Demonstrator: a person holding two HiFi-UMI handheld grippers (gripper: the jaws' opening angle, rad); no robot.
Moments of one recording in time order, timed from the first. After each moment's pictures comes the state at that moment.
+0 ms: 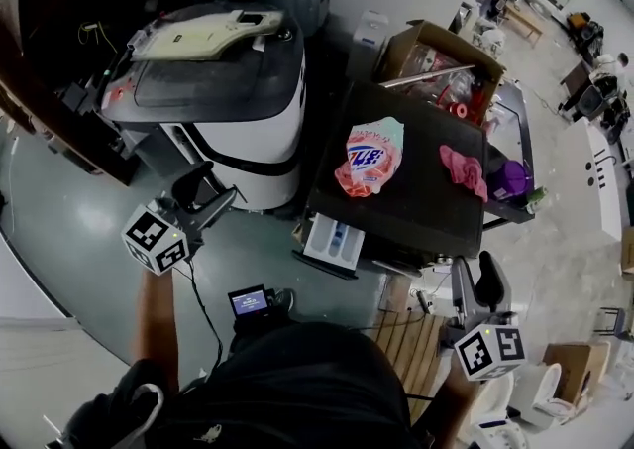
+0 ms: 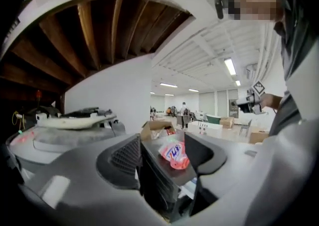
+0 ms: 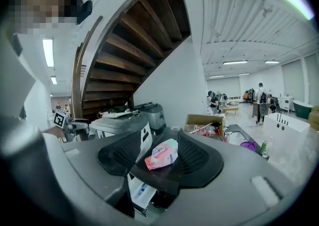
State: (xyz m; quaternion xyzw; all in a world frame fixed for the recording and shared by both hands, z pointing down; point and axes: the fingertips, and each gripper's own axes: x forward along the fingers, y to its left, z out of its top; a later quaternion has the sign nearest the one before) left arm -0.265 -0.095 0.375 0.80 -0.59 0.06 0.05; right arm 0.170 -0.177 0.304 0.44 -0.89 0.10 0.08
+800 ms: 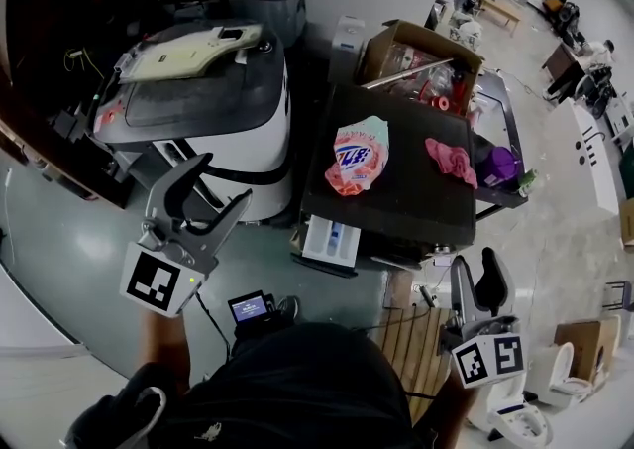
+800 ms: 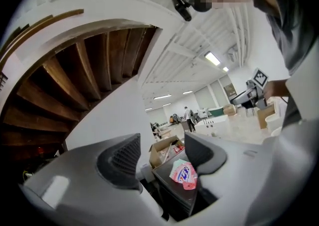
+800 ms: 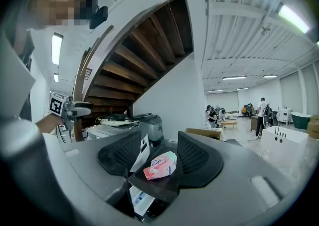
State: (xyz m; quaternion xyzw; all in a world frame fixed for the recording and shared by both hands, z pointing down) left arm -0.181 -0.084 0.237 0.79 -0.59 0.11 -0.12; right arm 0.173 -0.136 0.259 0.46 -0.89 0.03 0.04
